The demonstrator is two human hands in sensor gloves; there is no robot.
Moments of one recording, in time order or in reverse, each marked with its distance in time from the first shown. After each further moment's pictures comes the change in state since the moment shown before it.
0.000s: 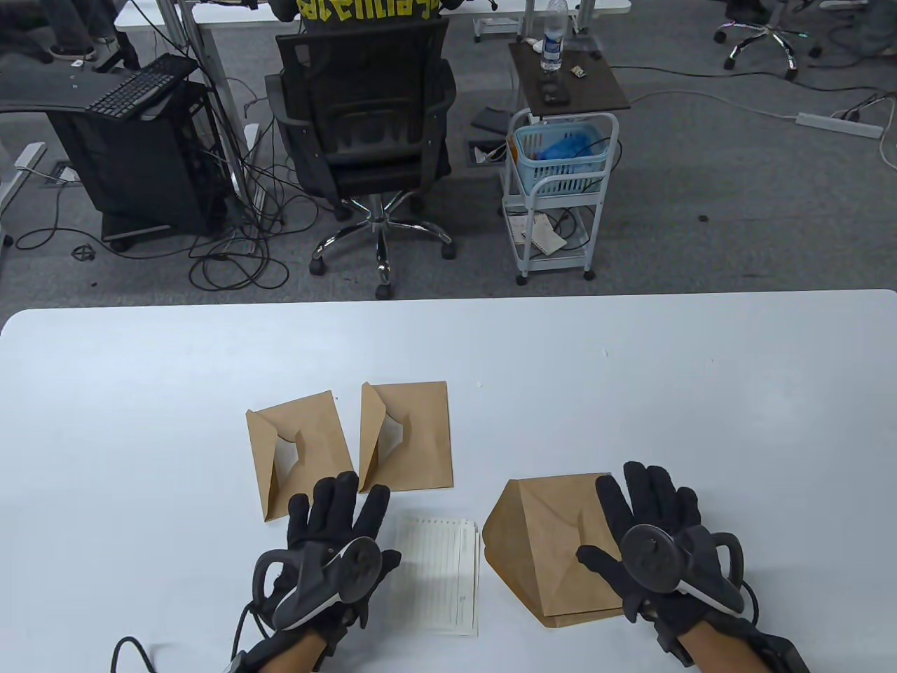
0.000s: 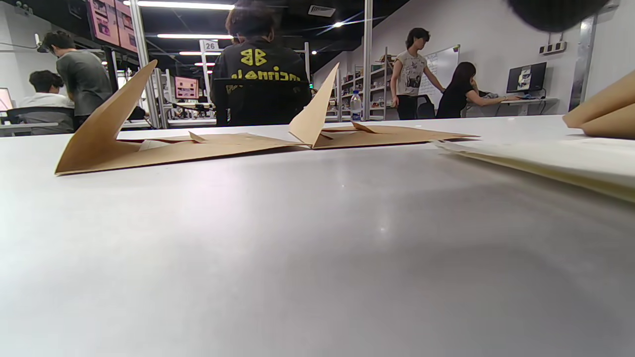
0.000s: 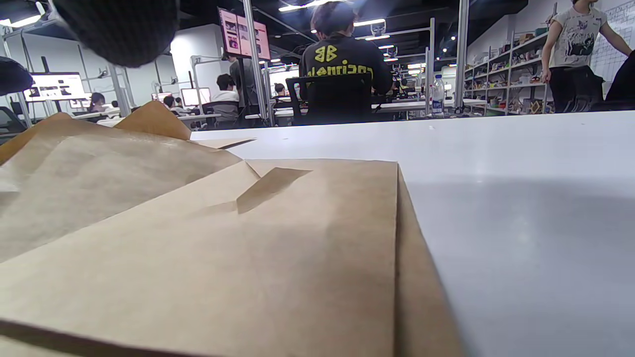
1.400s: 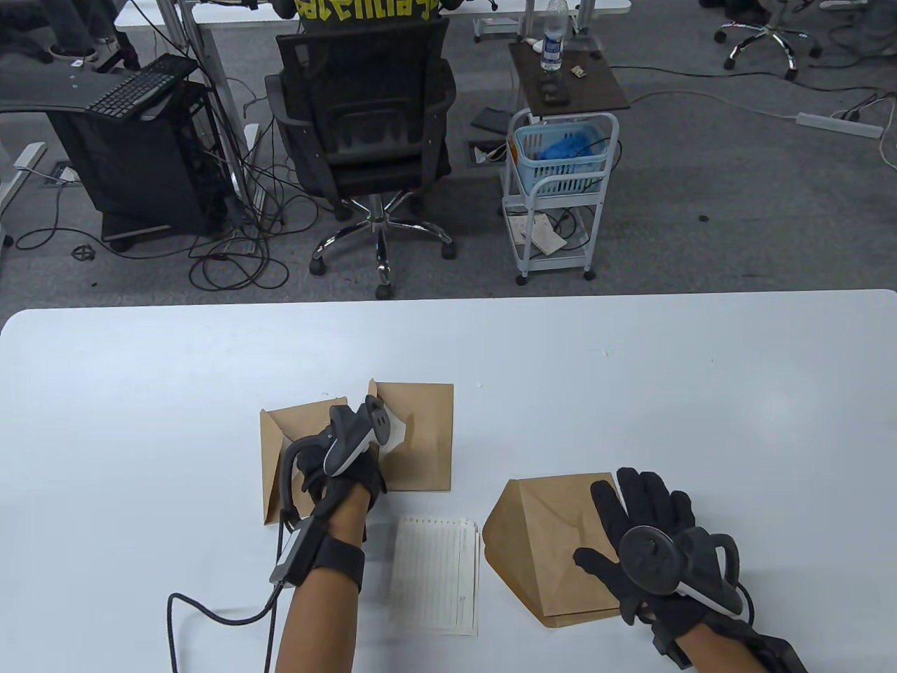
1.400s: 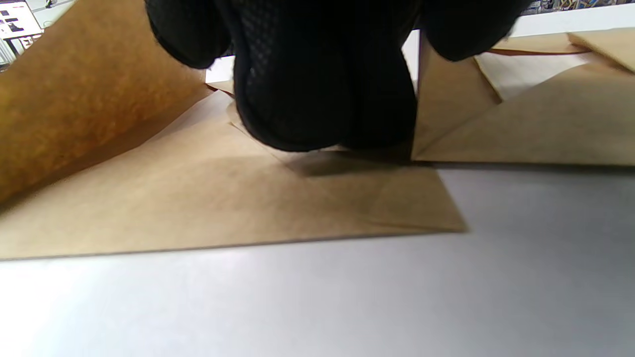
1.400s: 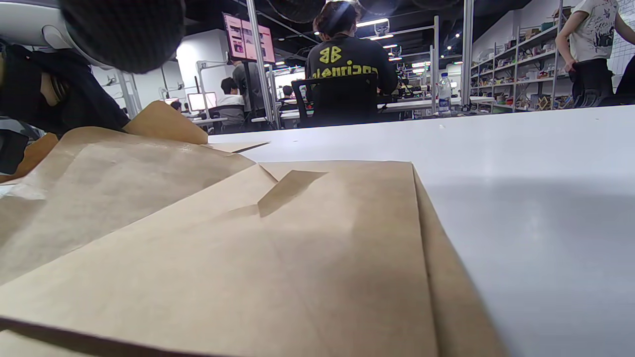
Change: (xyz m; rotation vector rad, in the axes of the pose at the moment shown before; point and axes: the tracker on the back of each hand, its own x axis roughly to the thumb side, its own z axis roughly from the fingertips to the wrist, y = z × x) left_hand -0.024 -0.003 -0.153 -0.325 0.459 -0.031; right_hand 0.002 0.001 0.001 -0.002 -0.017 -0.023
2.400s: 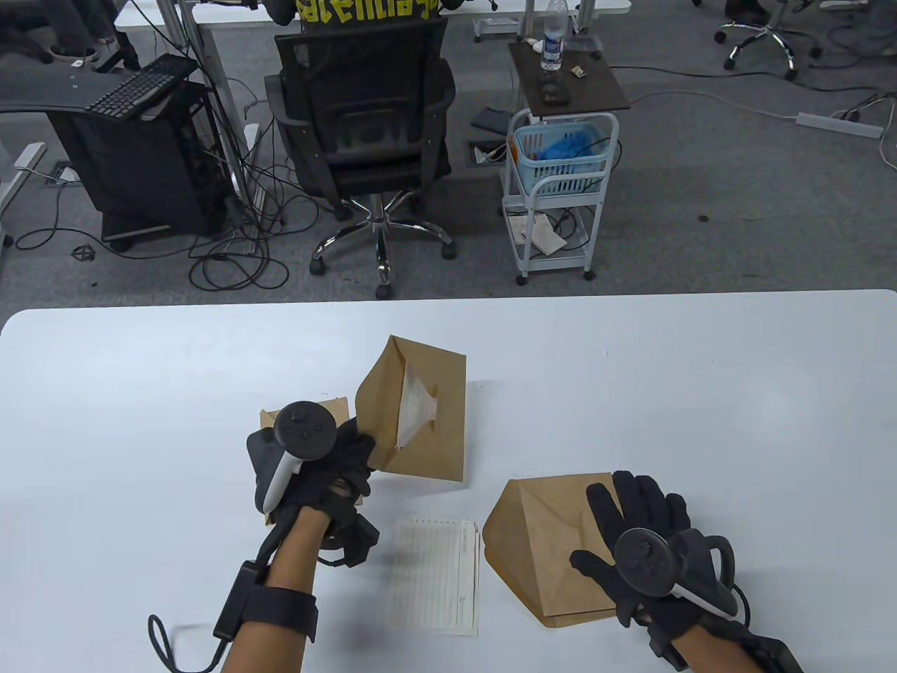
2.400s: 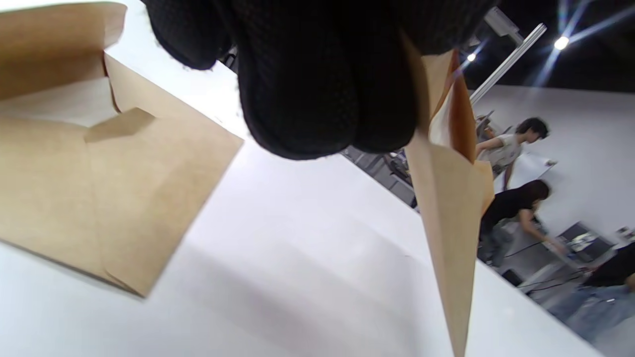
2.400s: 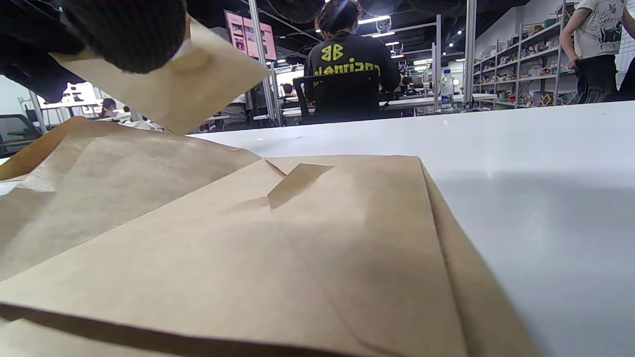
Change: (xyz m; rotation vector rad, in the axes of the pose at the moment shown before) left_hand -0.054 0.039 0.067 0.094 -0.345 0.770; right_hand 0.005 0.002 0.000 0.007 -0.004 -0.005
